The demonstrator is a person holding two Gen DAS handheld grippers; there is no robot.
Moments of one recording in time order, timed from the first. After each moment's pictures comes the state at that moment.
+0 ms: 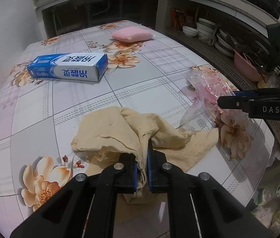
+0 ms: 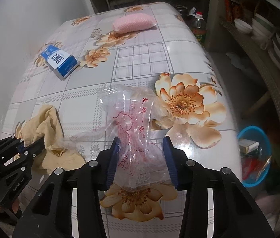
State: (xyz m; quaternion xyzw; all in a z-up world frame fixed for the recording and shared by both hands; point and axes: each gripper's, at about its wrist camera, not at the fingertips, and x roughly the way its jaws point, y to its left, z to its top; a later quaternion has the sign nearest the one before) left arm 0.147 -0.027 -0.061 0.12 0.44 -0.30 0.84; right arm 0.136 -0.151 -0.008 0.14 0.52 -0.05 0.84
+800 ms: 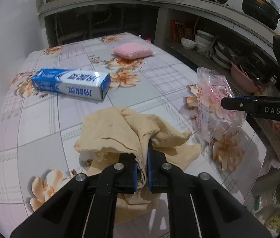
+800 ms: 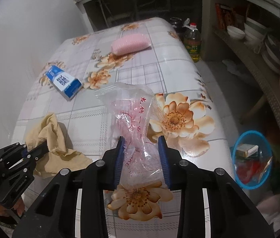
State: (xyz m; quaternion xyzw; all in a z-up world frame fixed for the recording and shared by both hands) left arm 0.151 -0.025 -0.034 0.10 0.41 -0.31 0.85; right arm 0.129 -0.162 0.020 0.17 0.47 -0.06 0.86
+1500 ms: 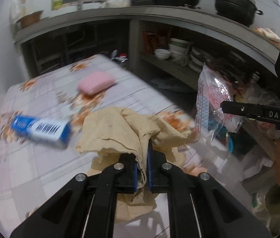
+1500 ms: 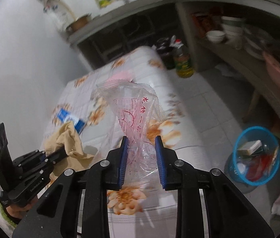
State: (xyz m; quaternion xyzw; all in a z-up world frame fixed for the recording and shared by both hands) left arm 0.136 -0.108 0.020 0.13 0.36 -0.38 0.84; right arm 0.063 -0.243 0.056 0.28 0.36 -0.08 0.89
